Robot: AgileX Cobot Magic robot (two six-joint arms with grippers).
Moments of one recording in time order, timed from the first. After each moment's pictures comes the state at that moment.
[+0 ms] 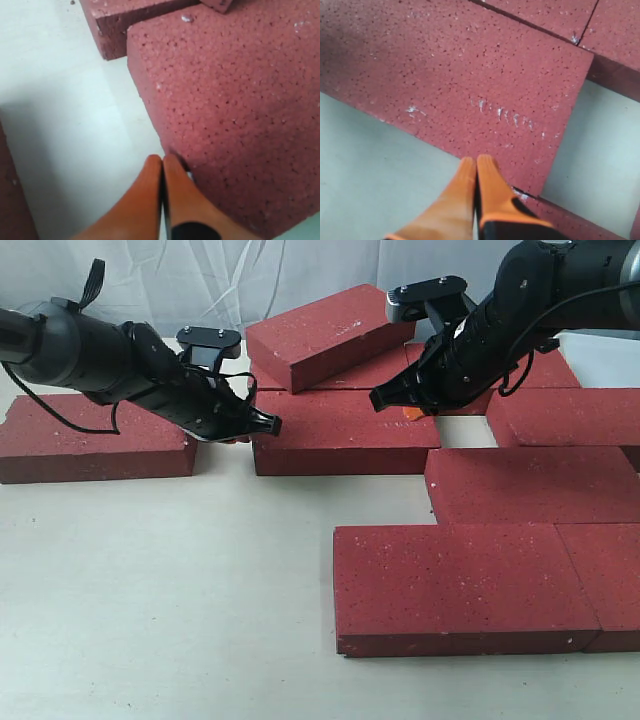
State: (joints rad) left arm -0.38 2.09 -1.28 -0.64 0.27 0.50; right arm 0.34 1.89 -1.30 0.22 0.58 -0.27
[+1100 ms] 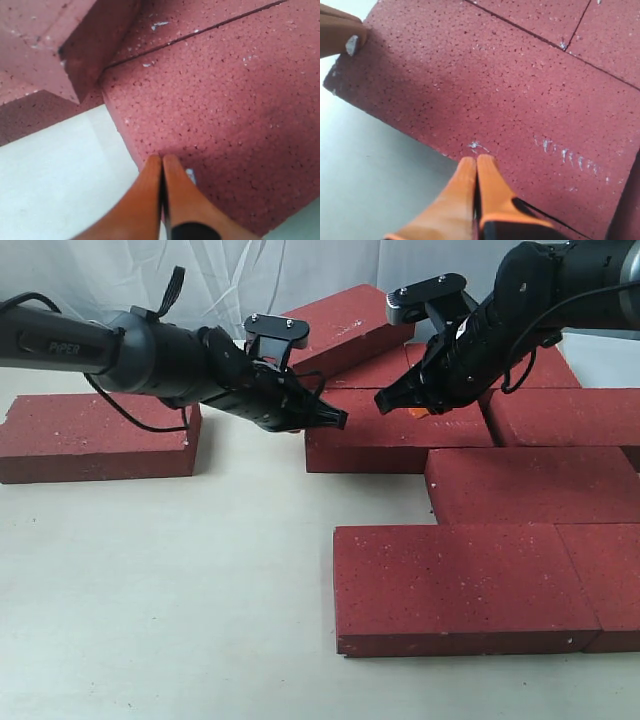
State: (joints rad) left arm -0.53 2.16 -1.41 -0.68 0.17 0.51; right arm 0.34 1.89 -1.30 0.16 0.57 -0.27
